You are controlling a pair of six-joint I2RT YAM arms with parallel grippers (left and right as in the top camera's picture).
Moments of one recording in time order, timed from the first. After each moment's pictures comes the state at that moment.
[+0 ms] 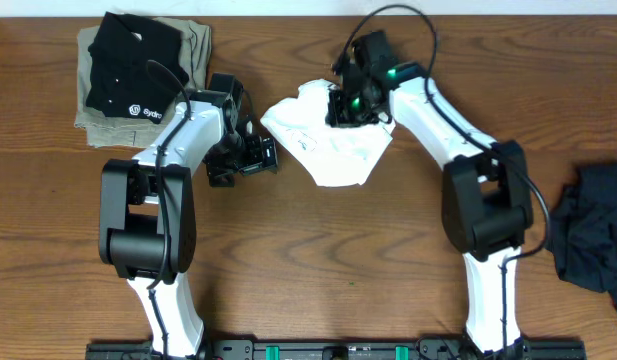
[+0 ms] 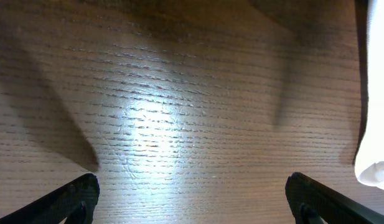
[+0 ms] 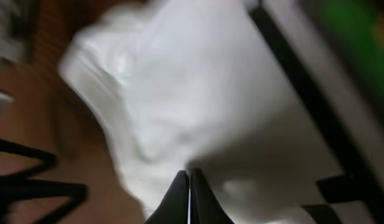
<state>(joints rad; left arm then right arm) -0.14 2.04 1.41 -0.98 0.26 -0.33 0.38 2.26 1.80 -0.74 -0.44 0.29</state>
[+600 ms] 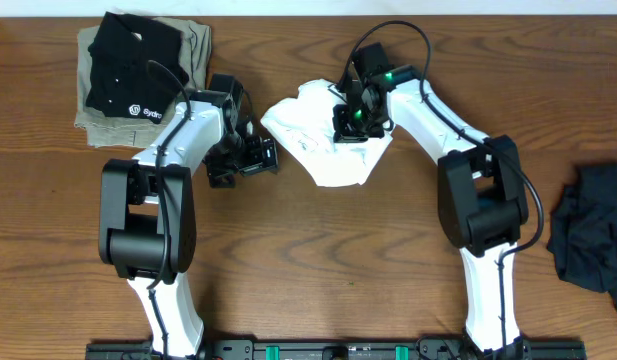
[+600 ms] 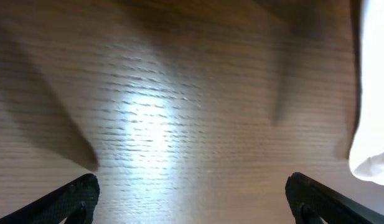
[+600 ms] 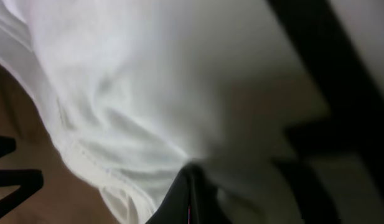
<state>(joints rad) -0.14 2.04 1.41 -0.99 0.29 -0.32 0.37 2.28 1.80 -0.86 -0.42 0.28</state>
